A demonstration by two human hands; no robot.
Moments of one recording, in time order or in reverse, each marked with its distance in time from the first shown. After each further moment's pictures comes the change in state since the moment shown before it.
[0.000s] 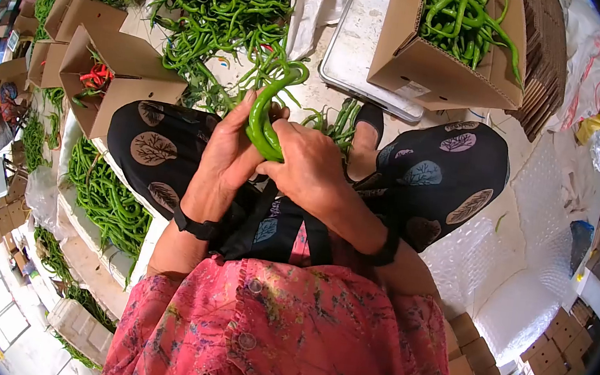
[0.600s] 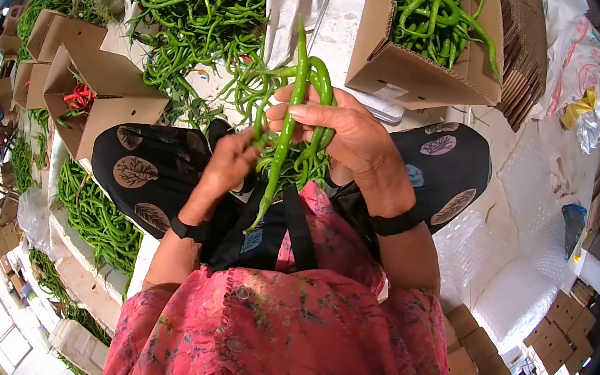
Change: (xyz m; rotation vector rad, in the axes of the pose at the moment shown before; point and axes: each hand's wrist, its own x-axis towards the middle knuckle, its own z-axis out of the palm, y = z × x) left_hand 0.017 -0.014 -0.045 1.493 -0.069 0.329; right_hand 0.028 0.032 -0.076 1.311 -0.249 0.380
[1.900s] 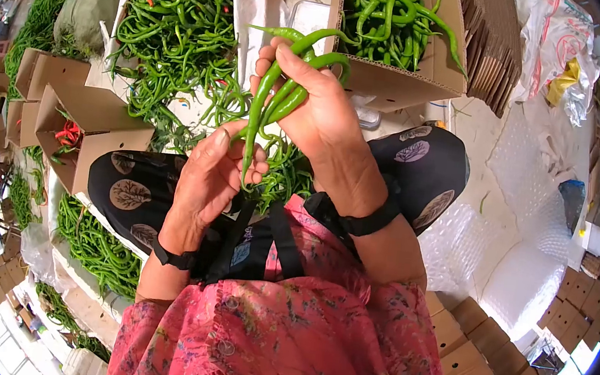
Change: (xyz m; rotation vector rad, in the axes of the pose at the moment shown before) left_hand 0.013 0.121 -0.009 -1.162 -0.161 -0.262; right_hand 0.022 -0.032 0.007 0.472 0.011 -0.457
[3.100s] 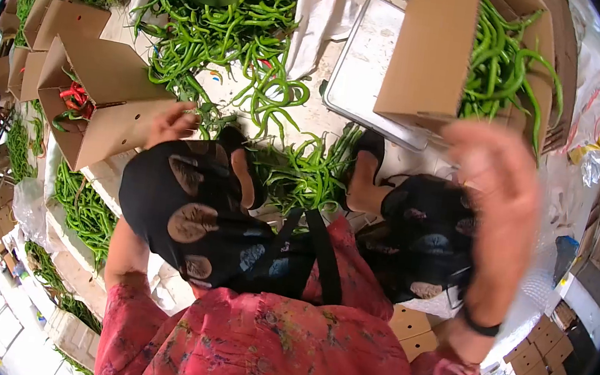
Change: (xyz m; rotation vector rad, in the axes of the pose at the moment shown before) left_hand 0.018 0.052 -0.283 0.691 0.502 0.041; right_hand -0.026 -0.064 0.063 -1.709 0.360 -0.082
